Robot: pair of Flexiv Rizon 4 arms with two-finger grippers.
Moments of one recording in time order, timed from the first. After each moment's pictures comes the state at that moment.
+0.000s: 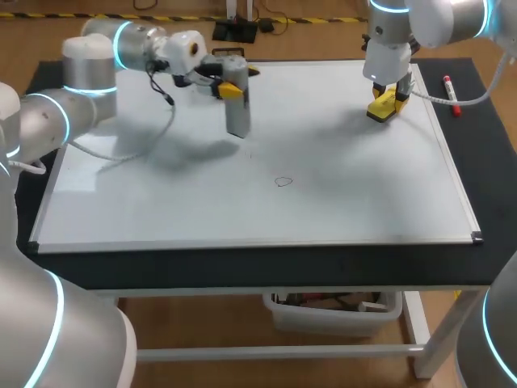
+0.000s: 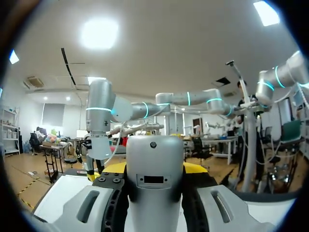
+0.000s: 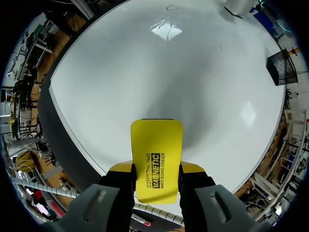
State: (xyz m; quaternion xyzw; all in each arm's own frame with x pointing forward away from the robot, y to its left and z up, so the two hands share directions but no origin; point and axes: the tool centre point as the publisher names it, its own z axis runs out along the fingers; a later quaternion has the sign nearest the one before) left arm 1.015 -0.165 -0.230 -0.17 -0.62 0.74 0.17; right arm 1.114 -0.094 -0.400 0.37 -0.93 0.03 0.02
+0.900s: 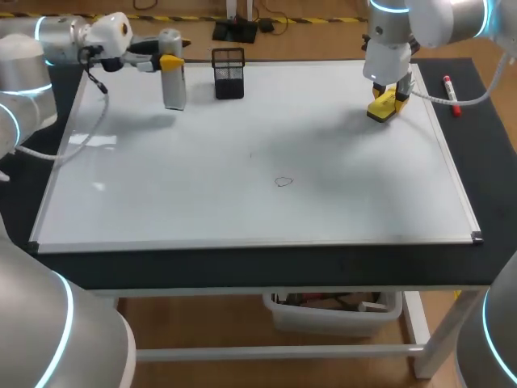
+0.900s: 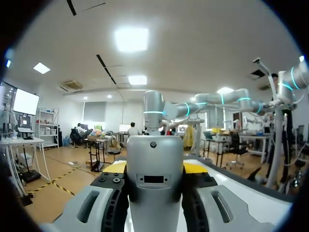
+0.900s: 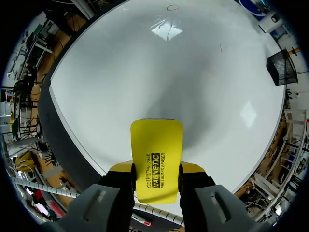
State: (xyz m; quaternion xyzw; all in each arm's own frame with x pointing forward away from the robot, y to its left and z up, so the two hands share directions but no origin) left arm 1.122 -0.031 -0.236 -0.03 -0.67 0.74 0.04; right arm 1.114 -0.094 -0.400 0.37 -0.93 0.03 0.02
